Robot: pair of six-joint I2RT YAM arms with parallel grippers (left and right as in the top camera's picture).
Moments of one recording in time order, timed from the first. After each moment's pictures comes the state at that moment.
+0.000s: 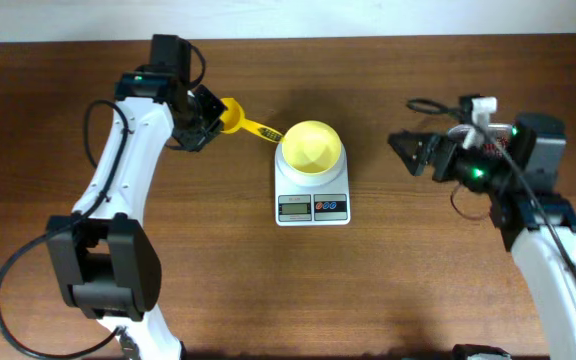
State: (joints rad) left arm -0.08 1.92 1.70 -0.98 0.22 -0.87; right arm -0.08 1.30 0.92 -0.15 -0.92 0.37
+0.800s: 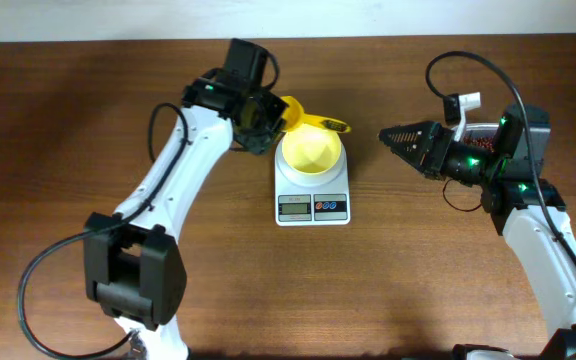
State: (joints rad) left arm -0.34 1.92 1.70 -0.87 0.22 -1.26; right arm -0.08 1.41 0.92 -0.08 -1.10 0.65
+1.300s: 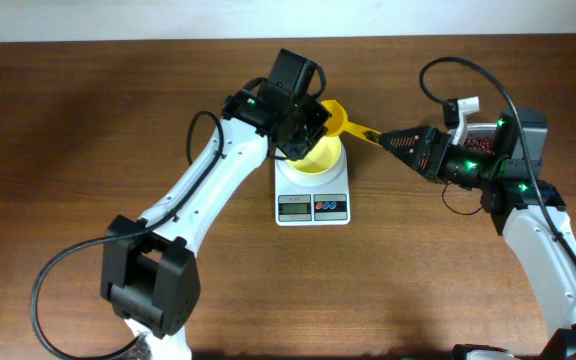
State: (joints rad) left arm -0.50 1.92 1.70 -0.77 0.22 -1.28; right arm -0.08 1.41 0.92 -0.15 -1.05 0.55
